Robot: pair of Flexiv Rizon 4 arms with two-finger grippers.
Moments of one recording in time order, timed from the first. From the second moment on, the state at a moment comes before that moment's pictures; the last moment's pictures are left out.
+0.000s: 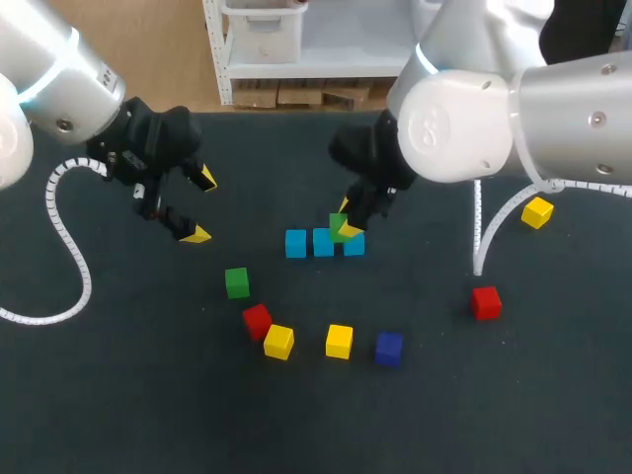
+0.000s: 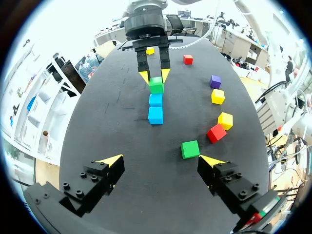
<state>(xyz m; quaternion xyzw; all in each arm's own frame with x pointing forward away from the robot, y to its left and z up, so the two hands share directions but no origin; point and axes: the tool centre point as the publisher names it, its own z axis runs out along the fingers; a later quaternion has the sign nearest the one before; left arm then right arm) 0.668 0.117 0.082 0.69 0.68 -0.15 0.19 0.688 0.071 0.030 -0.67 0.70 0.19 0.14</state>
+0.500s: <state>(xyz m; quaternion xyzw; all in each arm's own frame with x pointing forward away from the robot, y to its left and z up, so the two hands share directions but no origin) 0.668 0.117 0.082 0.69 0.68 -0.15 0.19 0.689 0.071 0.029 -0.67 0.70 0.19 0.14</state>
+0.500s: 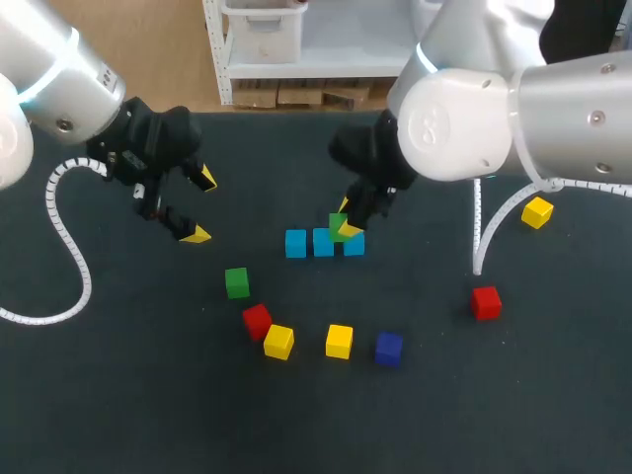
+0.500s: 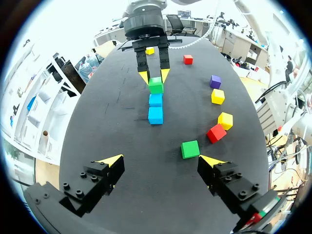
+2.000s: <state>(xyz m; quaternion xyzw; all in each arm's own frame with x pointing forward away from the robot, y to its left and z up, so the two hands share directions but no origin) 0.668 0.117 0.082 0.69 0.68 -0.15 0.19 0.693 0.072 0.025 -0.67 0.70 0.20 0.14</state>
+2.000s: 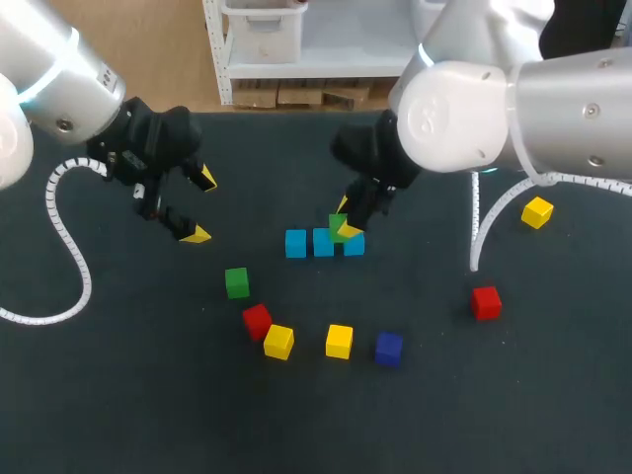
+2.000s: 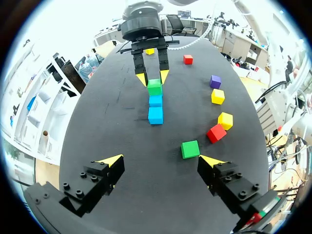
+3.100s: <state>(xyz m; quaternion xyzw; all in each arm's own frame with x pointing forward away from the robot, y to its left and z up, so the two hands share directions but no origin) 0.668 0.117 0.082 0.69 0.68 -0.15 0.19 0.689 0.013 0.065 -0.63 0.72 0.22 0.18</state>
